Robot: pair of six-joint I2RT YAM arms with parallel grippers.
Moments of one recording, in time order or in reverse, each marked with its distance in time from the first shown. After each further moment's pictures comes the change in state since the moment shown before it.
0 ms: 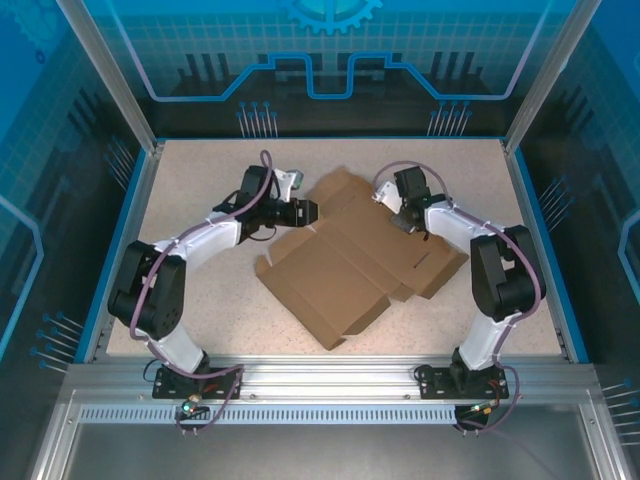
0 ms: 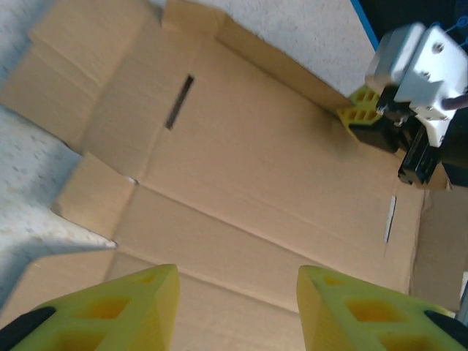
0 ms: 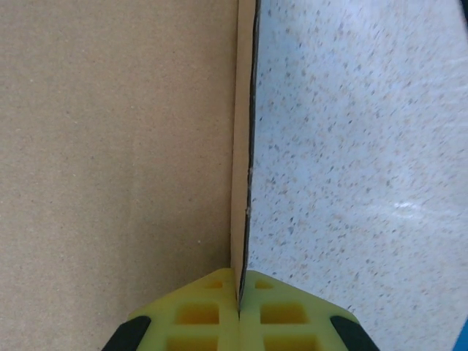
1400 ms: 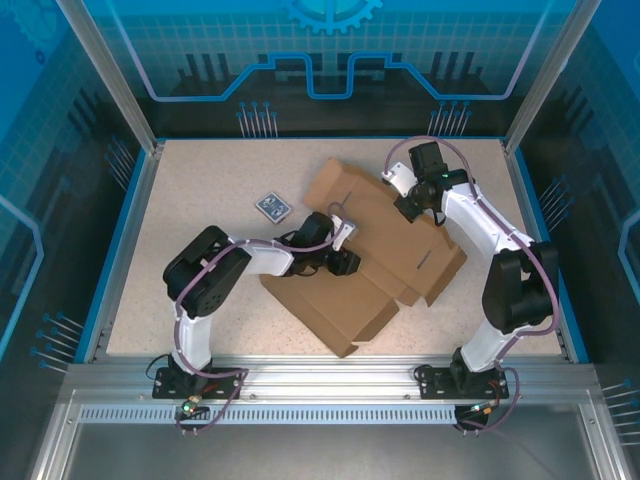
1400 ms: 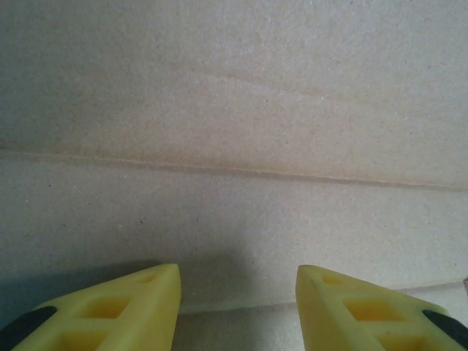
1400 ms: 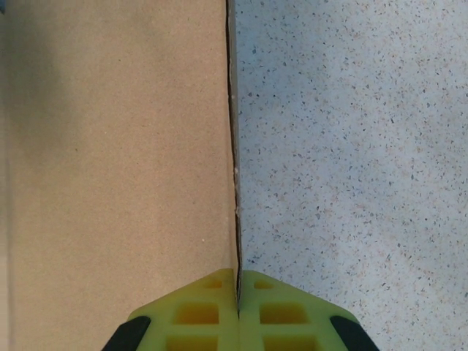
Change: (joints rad) left arm -0.320 0.302 -0.058 0.301 -0.151 0.148; right arm -0.054 -0.089 0.242 -0.416 -0.261 0.174
